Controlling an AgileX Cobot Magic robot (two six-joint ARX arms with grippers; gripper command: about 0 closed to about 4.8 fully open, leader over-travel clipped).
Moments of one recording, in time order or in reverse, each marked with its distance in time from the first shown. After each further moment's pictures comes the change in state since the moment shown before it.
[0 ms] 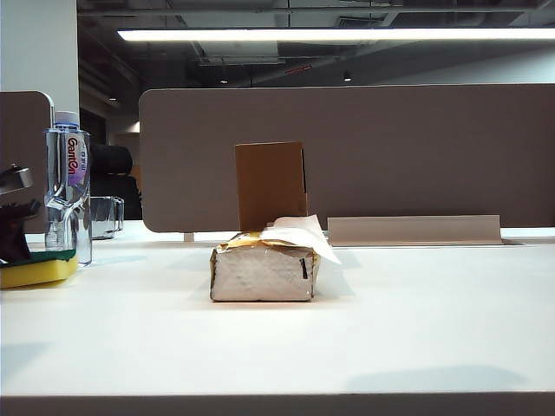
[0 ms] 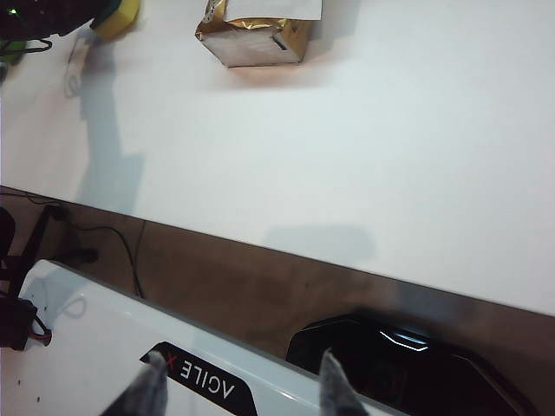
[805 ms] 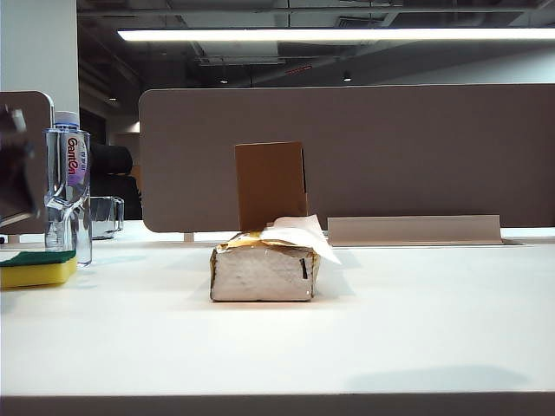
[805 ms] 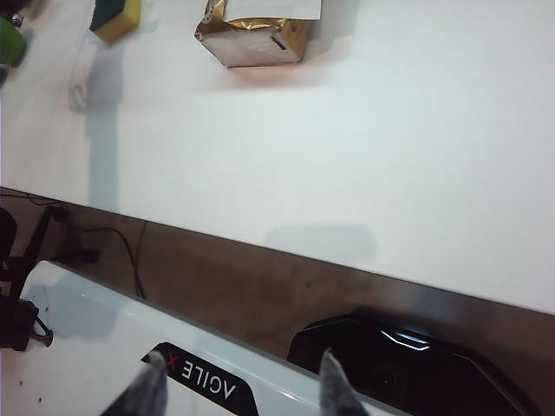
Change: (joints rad) left arm -0.001 -0.223 0.000 -0.124 0.019 -0.002; right arm 0.000 0.000 0.000 0.000 0.000 0.006
